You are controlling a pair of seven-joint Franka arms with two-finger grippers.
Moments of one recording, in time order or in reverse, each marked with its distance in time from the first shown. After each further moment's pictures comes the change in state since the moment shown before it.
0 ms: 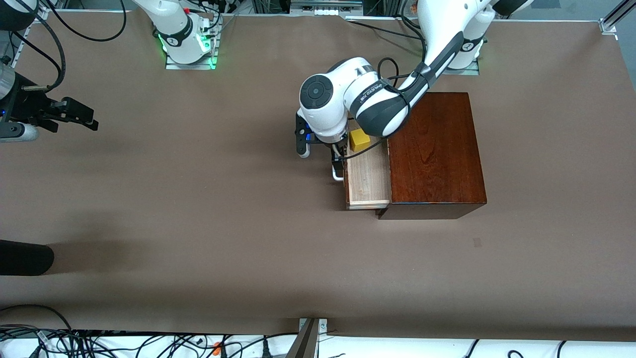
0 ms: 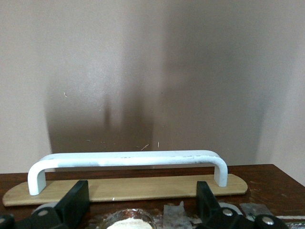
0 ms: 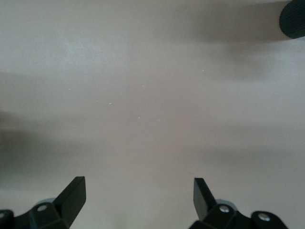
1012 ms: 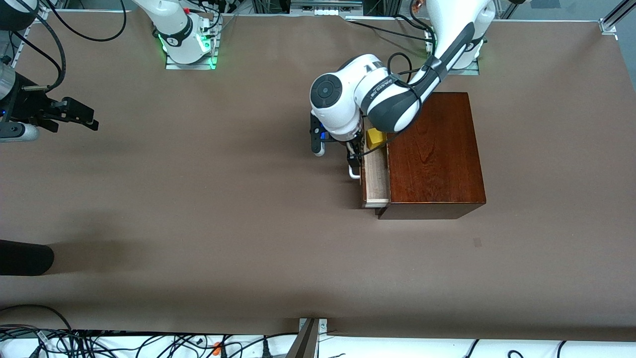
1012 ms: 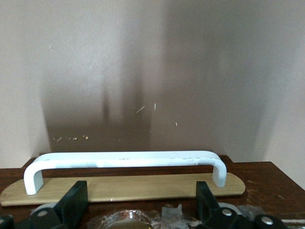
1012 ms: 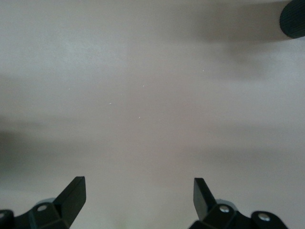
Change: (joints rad) left arm 0.043 -0.082 0.015 -0.123 0.021 -0.030 0.013; right arm 0.000 0.000 0.001 0.000 0.000 -0.001 0.000
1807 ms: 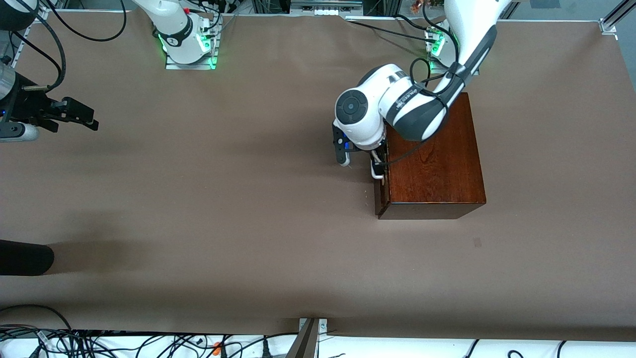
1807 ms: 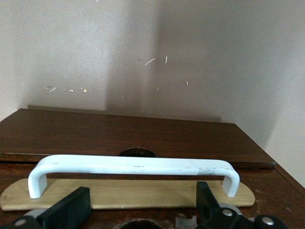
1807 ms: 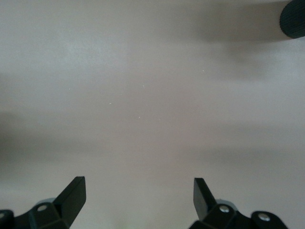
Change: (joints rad) left arm 0.099 -0.045 -0.007 -0.087 -0.005 -0.013 0.000; right arm 0.000 0.000 0.000 0.000 0.000 0.000 0.000
